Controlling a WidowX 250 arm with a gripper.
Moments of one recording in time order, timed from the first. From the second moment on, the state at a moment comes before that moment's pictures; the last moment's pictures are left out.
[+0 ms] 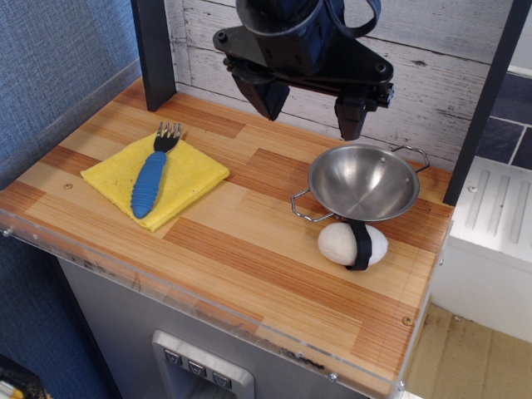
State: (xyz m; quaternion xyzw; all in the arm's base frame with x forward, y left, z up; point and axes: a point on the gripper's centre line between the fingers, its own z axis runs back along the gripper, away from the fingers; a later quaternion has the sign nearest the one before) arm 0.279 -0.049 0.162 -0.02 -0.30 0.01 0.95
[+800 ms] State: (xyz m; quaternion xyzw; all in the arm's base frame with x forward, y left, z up) arm 0.268 -0.046 0.131 0.01 -0.28 -0.03 0.96
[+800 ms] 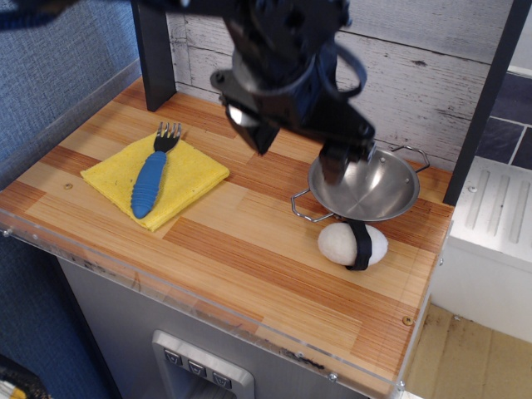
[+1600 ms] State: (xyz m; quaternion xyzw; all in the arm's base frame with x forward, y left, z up) arm 0.273 -0.051 0.056 -0.02 -0.27 -0.05 0.96
